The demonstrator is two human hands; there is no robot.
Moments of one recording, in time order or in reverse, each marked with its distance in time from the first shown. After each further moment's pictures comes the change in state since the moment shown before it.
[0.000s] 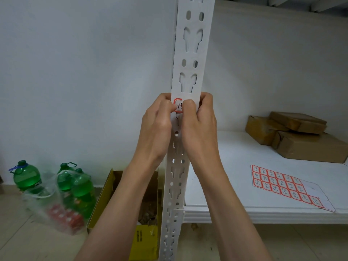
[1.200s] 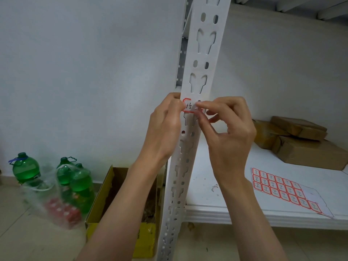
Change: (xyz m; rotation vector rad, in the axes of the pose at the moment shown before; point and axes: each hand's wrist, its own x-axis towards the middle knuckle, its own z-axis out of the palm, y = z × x) left_hand 0.000 0.002 0.000 0.034 0.003 -0.032; right_hand 0.006 0.039 -0.038 -0.270 0.245 -0.706
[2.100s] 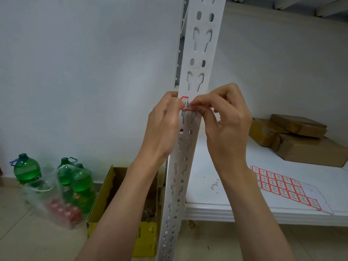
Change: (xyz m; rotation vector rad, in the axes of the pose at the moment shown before) left_hand -0.003 0.004 0.002 -0.036 0.006 0.004; right_hand 0.014 -0.002 0.001 -0.092 -0.064 -0.079
